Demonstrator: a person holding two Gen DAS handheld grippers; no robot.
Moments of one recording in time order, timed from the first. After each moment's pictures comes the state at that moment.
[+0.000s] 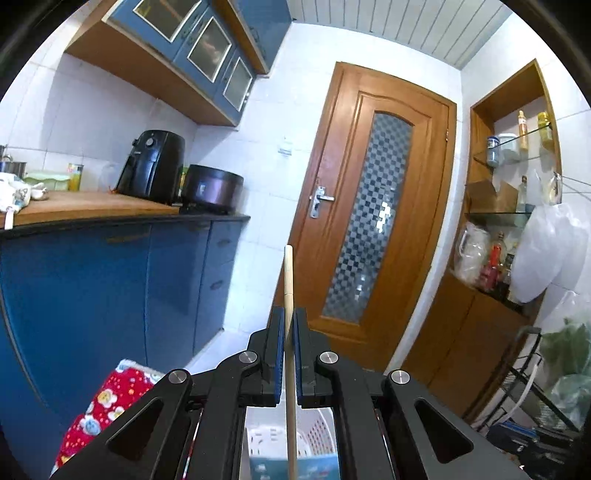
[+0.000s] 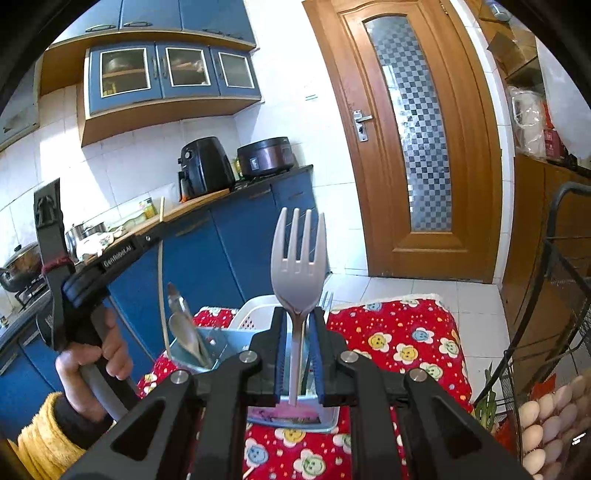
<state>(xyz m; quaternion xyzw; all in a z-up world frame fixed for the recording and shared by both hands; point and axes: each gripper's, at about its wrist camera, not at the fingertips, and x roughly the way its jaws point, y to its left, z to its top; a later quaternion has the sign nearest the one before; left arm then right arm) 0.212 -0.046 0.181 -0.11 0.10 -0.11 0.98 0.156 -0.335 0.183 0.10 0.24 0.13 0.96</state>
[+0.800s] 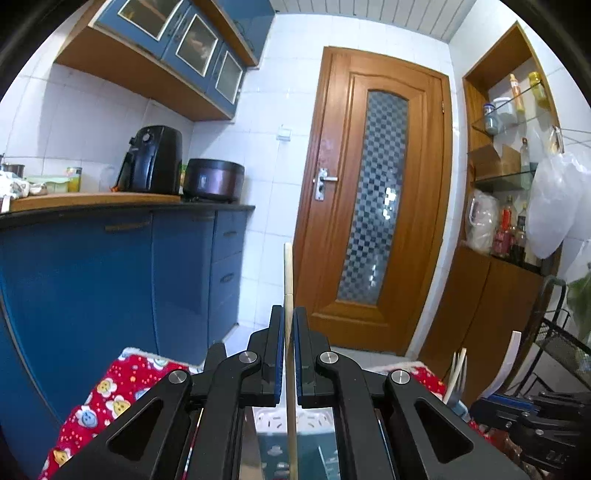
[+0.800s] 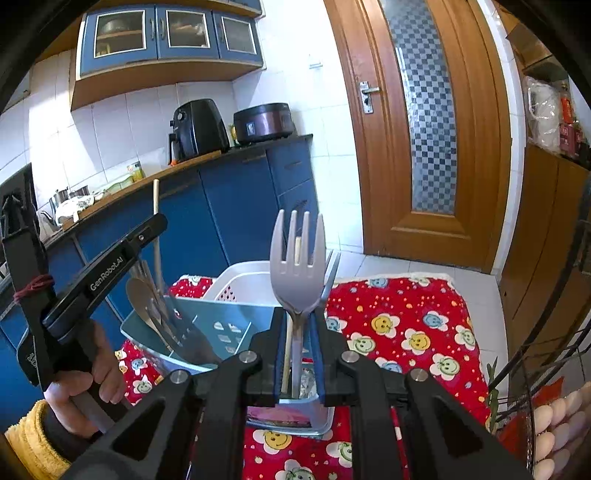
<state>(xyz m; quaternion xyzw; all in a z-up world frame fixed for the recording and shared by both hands) 0.217 -0.063 0.124 -0.06 0.12 -0.10 0.99 0.198 -0.313 0.135 0.06 0.29 0.13 0.95</state>
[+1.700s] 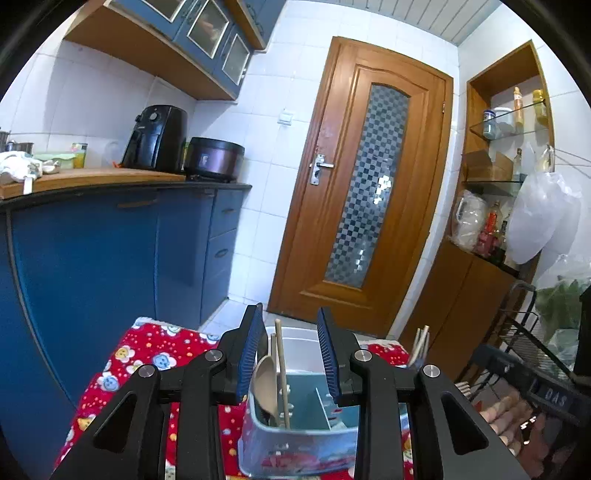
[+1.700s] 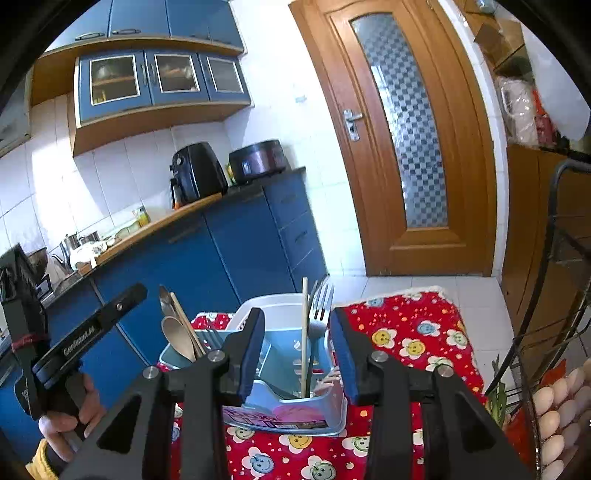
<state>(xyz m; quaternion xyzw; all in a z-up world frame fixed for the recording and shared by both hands) 0.161 -0.023 0.145 -0.09 0.16 -0.13 0.97 0.149 -0.329 0.173 0.11 0.22 0.12 0.96</state>
